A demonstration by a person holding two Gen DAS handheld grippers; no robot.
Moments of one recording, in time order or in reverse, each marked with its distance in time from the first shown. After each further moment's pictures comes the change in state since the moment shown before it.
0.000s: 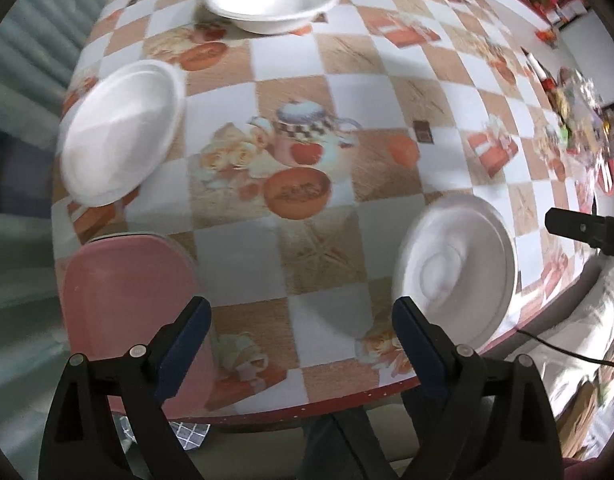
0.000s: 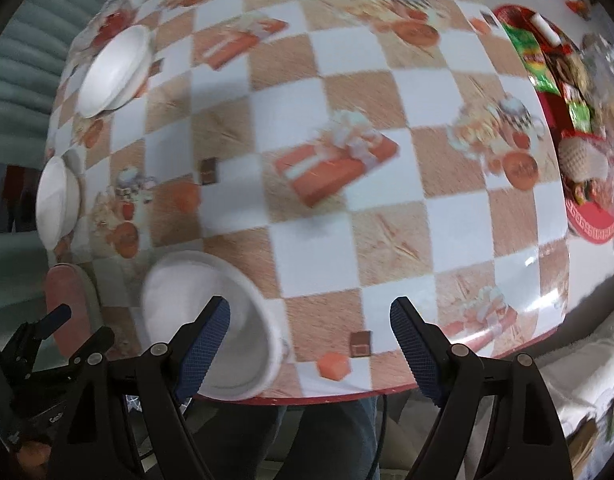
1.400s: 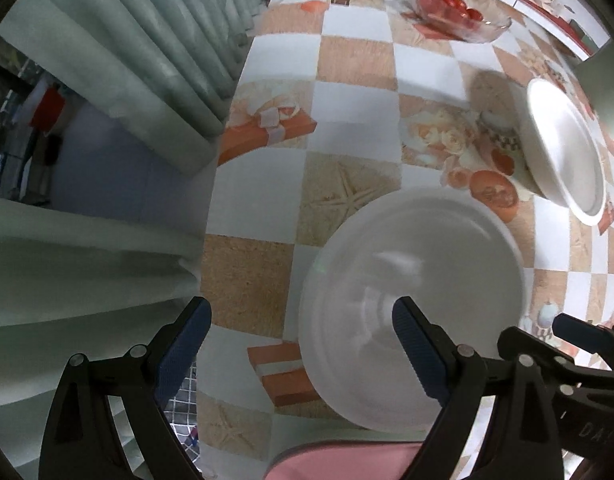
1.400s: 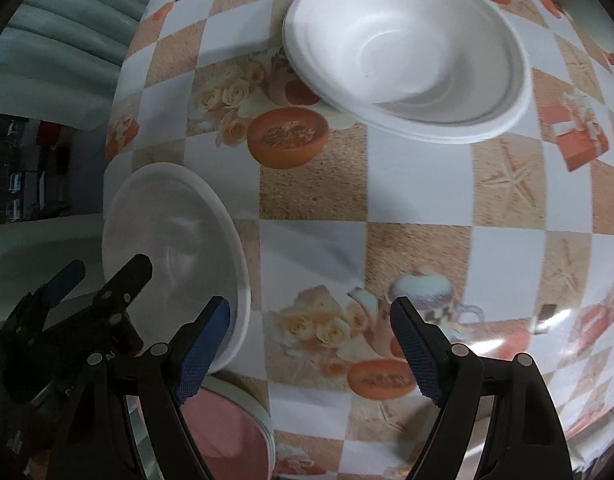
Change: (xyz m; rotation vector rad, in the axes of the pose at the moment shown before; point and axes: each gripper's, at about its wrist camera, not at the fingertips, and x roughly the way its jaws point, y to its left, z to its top) left arm 0.039 0.197 0.146 -0.269 -0.053 0.201; right arm 0.097 0.252 0.091 -0.181 0.080 0.100
